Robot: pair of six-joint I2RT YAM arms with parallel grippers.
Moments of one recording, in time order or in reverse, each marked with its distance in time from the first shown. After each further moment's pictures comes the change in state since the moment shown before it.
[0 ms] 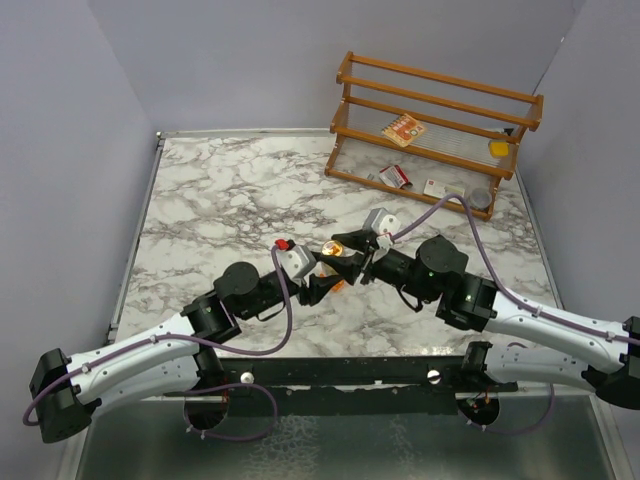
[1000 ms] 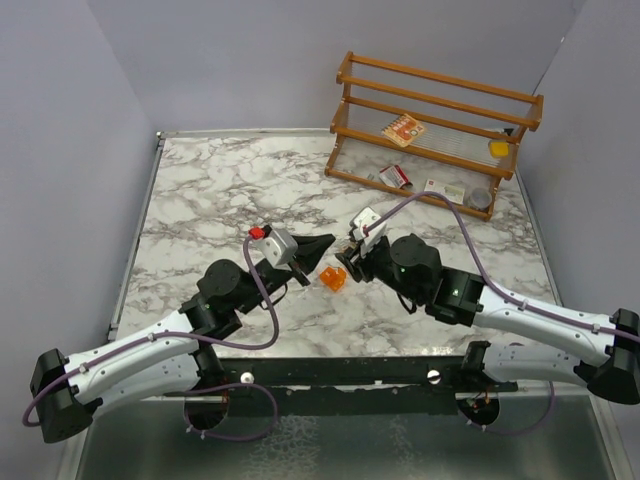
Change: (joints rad) left arm 0.006 0.019 0.053 0.194 -0.092 0.004; right arm -0.015 0.072 0.017 -0.202 0.254 0.011
